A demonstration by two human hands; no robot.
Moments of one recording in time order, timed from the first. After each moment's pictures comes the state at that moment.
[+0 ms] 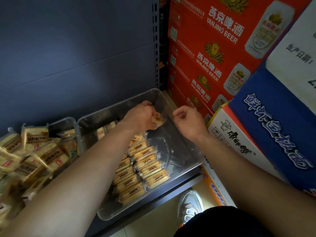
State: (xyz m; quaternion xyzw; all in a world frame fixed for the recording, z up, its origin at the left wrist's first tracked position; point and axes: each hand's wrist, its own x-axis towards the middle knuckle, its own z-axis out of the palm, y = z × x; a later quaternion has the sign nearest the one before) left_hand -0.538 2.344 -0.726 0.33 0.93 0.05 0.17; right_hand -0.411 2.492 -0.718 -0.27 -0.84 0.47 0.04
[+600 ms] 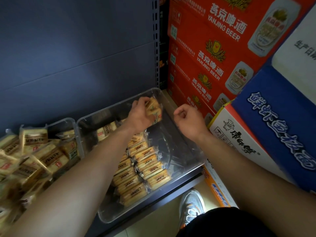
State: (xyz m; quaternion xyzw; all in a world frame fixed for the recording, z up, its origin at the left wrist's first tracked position) left_hand -0.539 2.336 -0.741 0.19 0.90 0.34 0.21; right_hand -0.414 2.489 -0.721 -0.27 -0.83 0.48 0.04
